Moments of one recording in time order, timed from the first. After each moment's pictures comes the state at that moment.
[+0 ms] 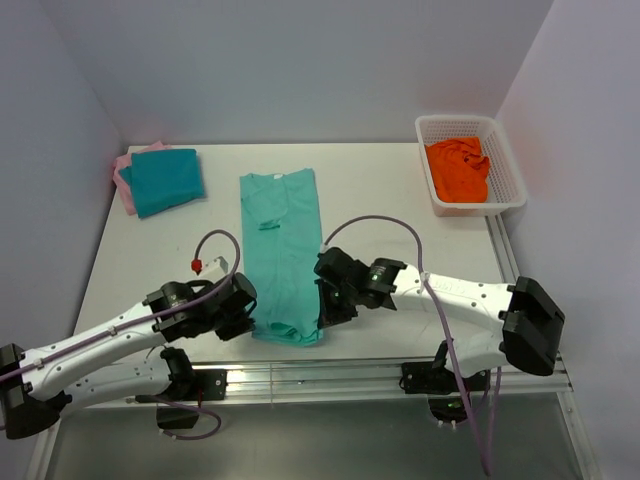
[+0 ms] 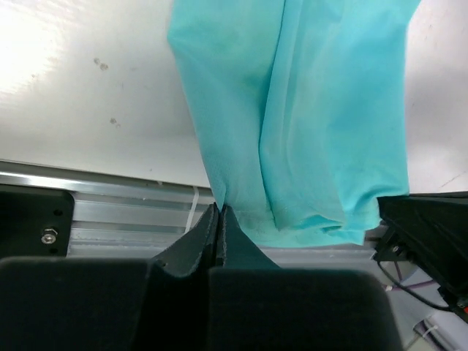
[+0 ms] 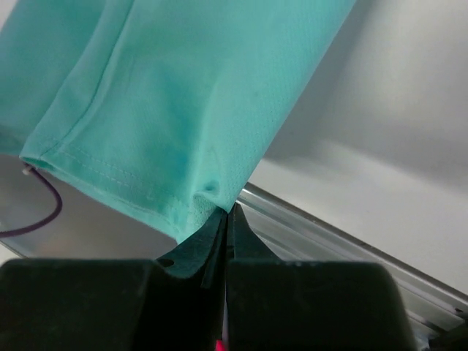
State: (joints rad) left arm -1.06 0.88 0.78 -1.05 -0.26 -1.45; right arm 1.05 1.34 0.89 -0.62 -0.11 0.88
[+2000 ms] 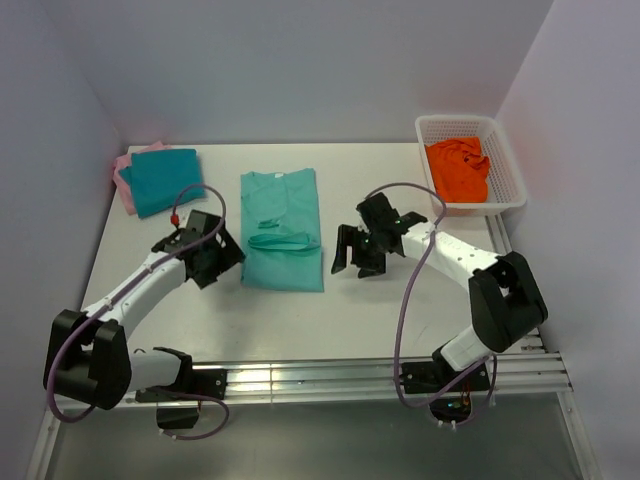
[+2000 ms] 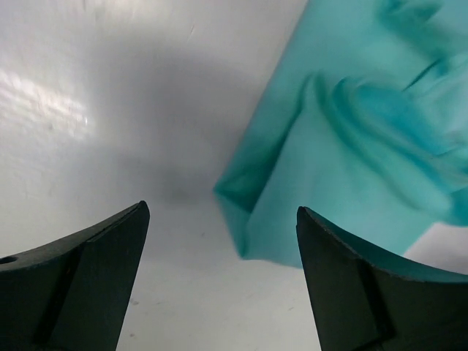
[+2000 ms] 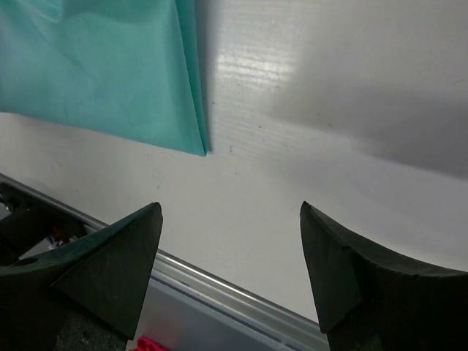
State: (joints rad) left arm -0.30 1.26 0.83 -0.58 -0.14 -0.88; right arm 0.50 1.52 1.03 -0.62 -0.27 0.60
